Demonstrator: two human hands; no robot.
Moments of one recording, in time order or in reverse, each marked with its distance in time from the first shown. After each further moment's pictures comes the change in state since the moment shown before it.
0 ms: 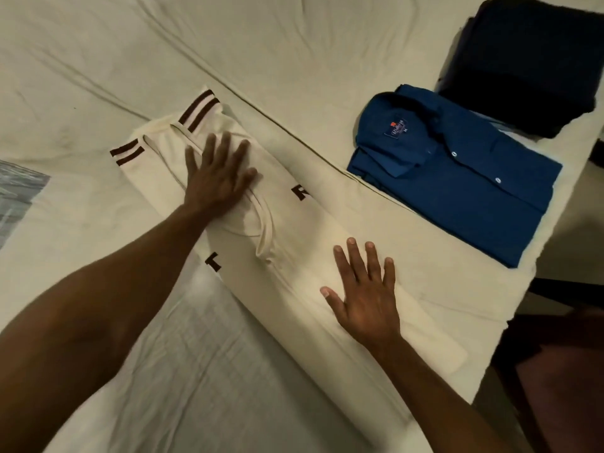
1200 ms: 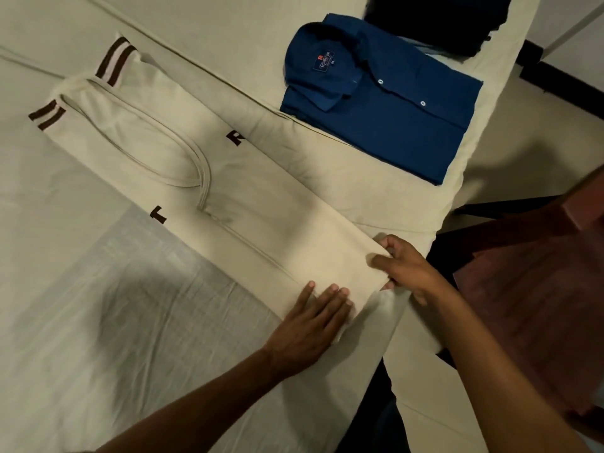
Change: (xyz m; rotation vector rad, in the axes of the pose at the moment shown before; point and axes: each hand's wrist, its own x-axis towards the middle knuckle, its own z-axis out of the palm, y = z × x) left_hand -0.313 0.255 0.086 -0.085 -0.048 0.809; right_hand -0.100 0.110 -0.071 1.187 -0.373 0.727
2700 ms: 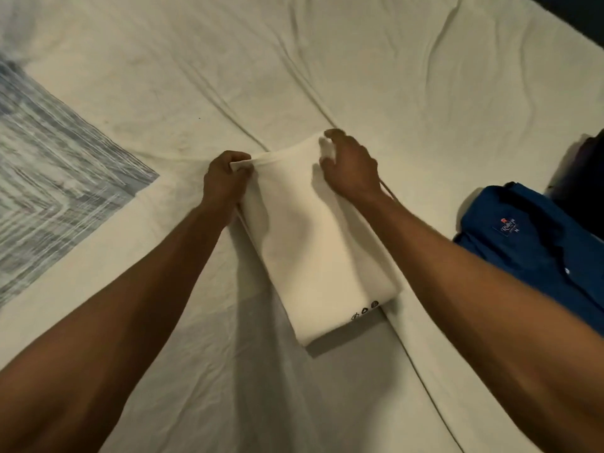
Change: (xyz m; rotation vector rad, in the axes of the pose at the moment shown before) left_hand -0.077 -0.466 -0.182 -0.953 0.976 -1.274; right_hand 0.178 -0.367 0.316 -0.918 0.193 -0.905
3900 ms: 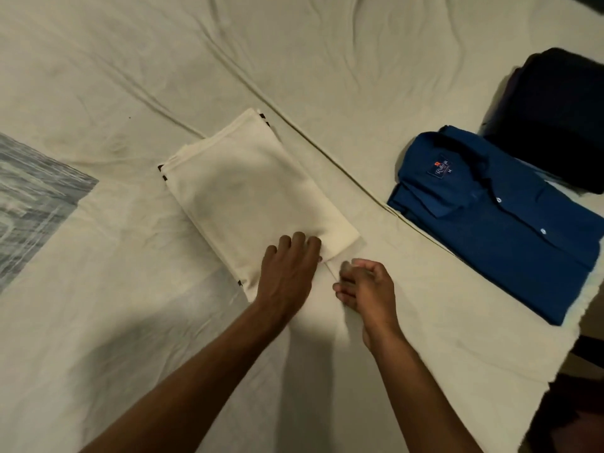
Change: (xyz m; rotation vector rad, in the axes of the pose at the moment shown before) left_hand -0.217 -0.016 0.126 1.150 -0.341 0.754; right_hand -0.255 0.095 0.016 1.140 0.171 0.928
